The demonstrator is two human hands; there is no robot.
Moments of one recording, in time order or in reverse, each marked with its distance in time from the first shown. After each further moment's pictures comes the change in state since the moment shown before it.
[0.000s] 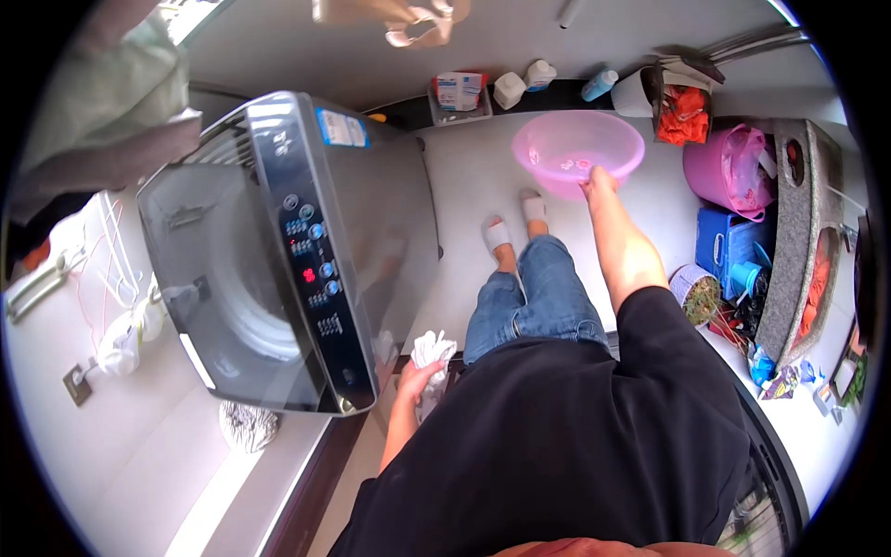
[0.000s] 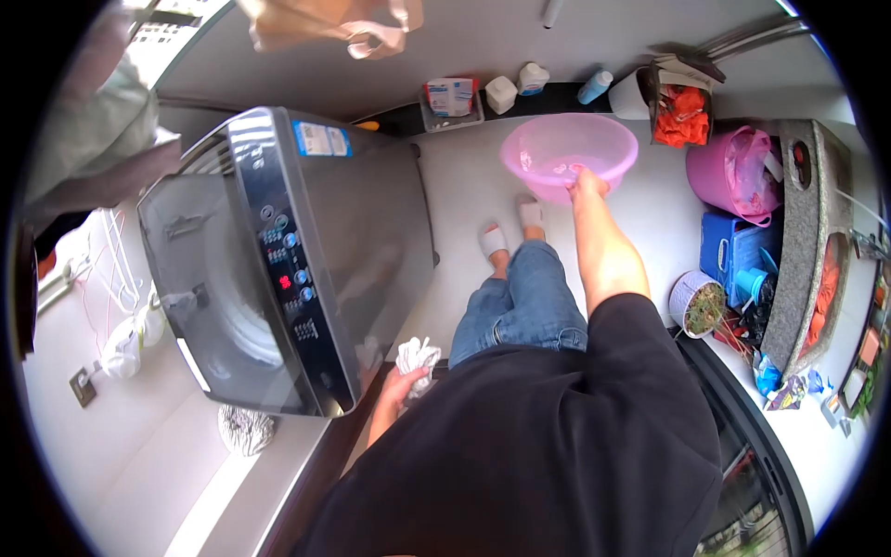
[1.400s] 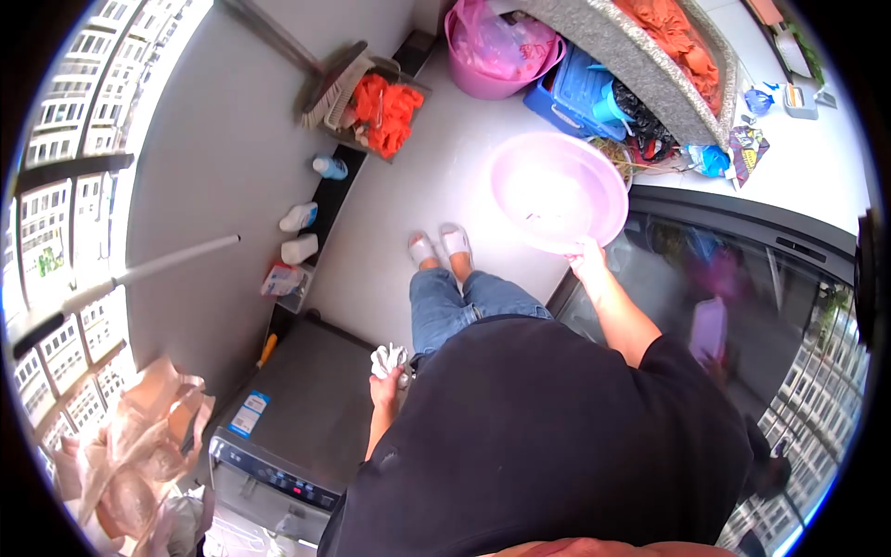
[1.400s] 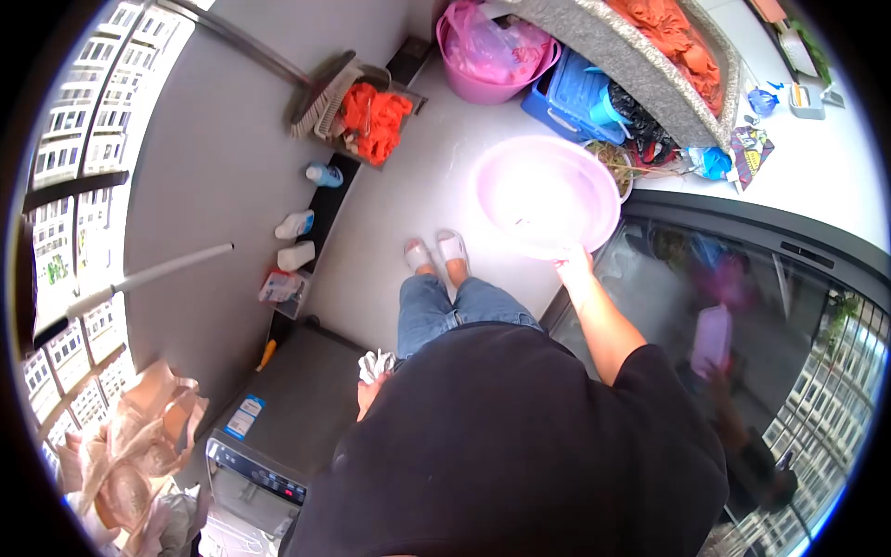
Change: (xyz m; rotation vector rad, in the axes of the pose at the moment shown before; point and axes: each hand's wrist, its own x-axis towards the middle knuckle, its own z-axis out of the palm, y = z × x) left_hand 0.047 0.232 0.287 0.913 0.088 0.198; right_hand 0.040 -0.076 -0.535 0.741 0.346 0.303
